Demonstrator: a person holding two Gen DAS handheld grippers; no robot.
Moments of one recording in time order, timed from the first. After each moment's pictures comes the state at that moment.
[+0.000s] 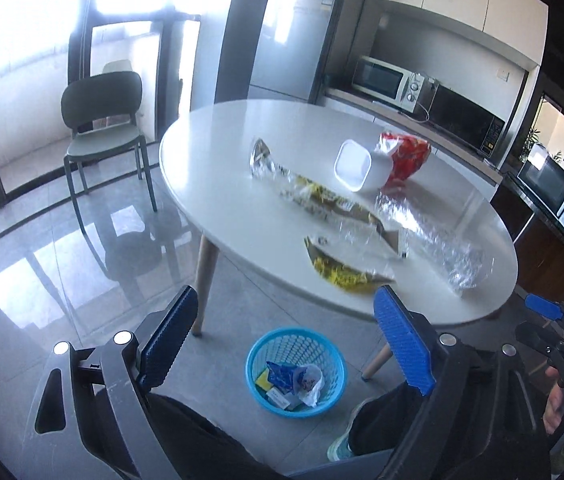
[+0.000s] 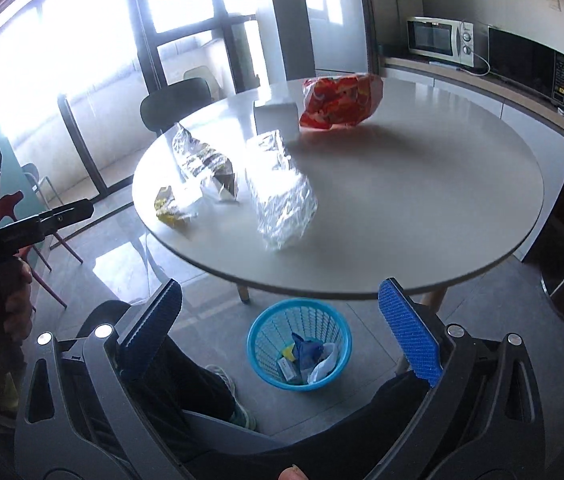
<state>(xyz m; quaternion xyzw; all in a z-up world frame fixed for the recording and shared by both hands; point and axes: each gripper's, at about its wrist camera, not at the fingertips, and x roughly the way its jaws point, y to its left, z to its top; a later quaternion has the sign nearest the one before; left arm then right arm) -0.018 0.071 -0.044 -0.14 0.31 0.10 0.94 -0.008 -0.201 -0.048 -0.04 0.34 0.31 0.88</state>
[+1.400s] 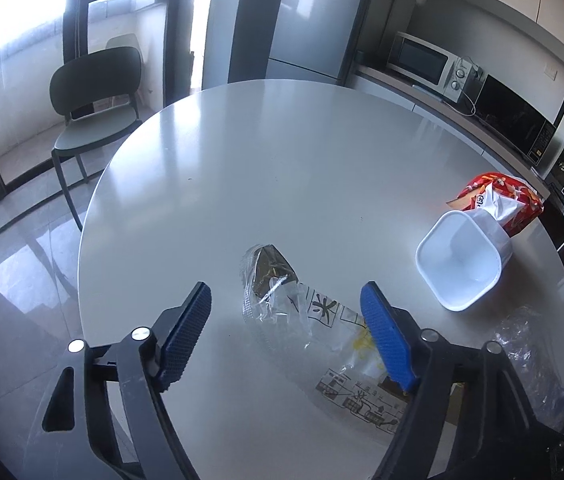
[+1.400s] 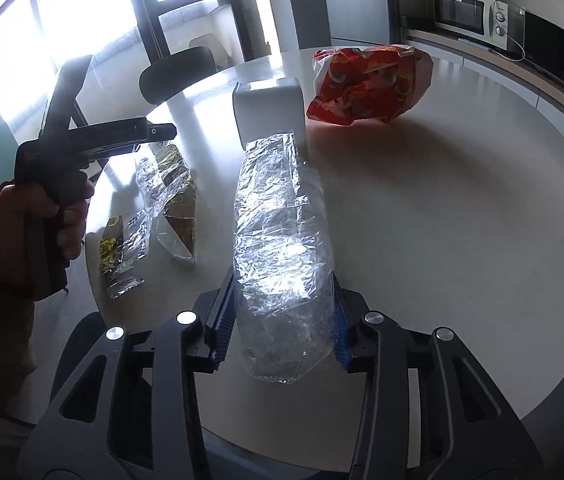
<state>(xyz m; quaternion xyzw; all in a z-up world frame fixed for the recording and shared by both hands) 0.161 0.133 -0.065 -0.15 0.37 0.13 0.91 0.095 -0.139 -0.080 -0.06 0.40 0.34 0.85</state>
